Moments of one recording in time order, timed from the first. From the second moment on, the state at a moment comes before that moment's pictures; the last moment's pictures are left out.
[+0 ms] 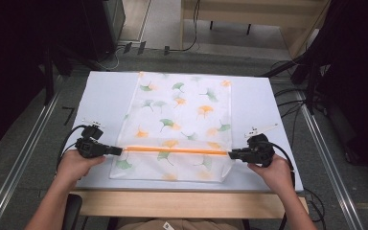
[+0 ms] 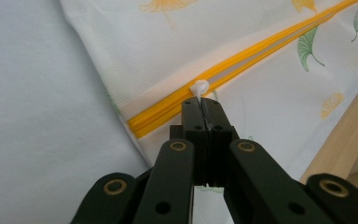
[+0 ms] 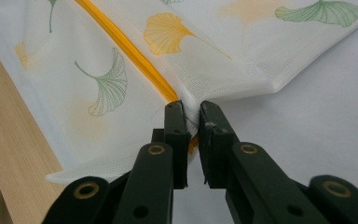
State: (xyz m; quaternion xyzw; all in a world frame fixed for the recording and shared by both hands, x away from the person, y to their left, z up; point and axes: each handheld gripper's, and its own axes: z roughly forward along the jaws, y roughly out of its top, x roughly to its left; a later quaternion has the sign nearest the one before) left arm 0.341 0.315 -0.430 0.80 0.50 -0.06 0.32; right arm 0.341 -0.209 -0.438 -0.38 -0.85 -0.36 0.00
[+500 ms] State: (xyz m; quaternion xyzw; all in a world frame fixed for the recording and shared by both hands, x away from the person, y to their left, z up) left arm 0.333 0.338 -0.429 0.79 0.53 -0.05 0.31; right arm 0.344 -0.212 -0.442 -0.39 -0.85 -0.35 0.00
